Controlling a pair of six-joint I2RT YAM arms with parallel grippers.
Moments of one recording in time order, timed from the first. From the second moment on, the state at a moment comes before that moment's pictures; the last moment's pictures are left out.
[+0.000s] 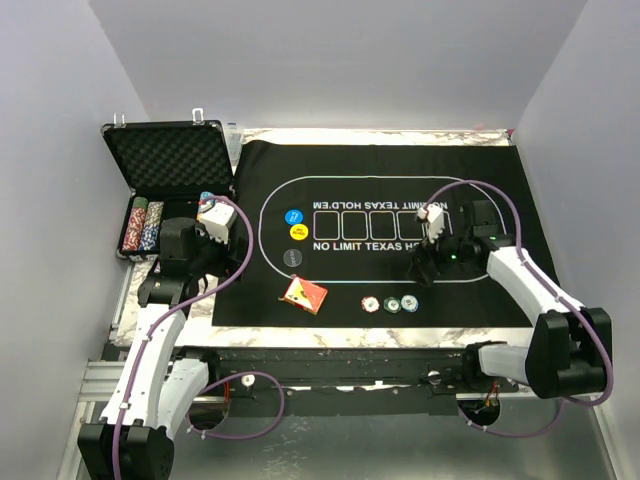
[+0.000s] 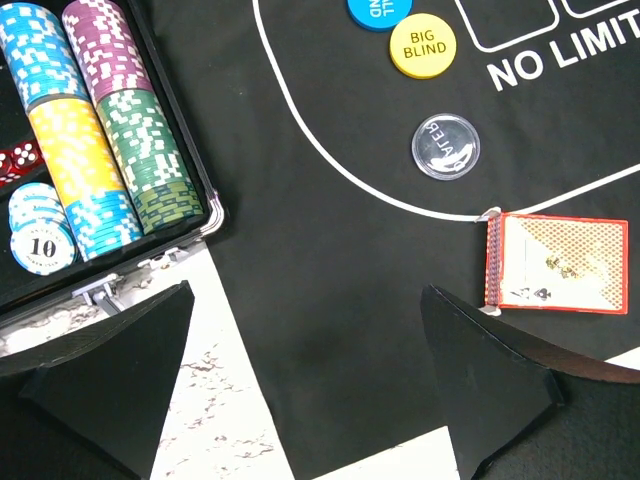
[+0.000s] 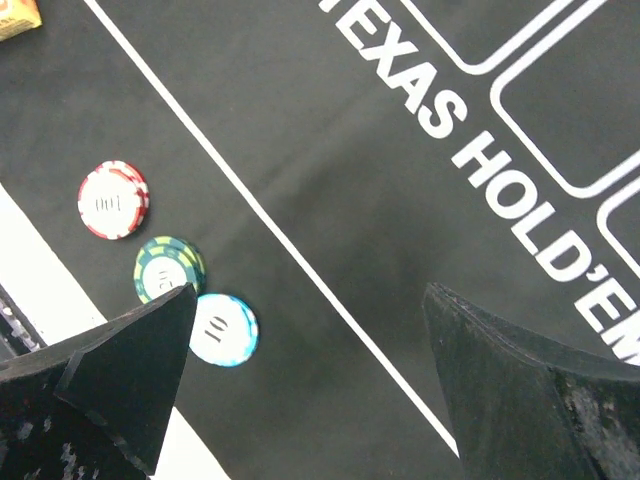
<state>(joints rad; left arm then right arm) -0.06 0.78 0.67 -0.51 0.29 0.19 0.06 1.25 0.74 -0.51 -0.63 -0.55</state>
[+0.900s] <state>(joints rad) -0.06 0.87 0.68 -0.51 0.19 0.18 0.67 1.76 1.22 -0.28 -0.28 -0.32</state>
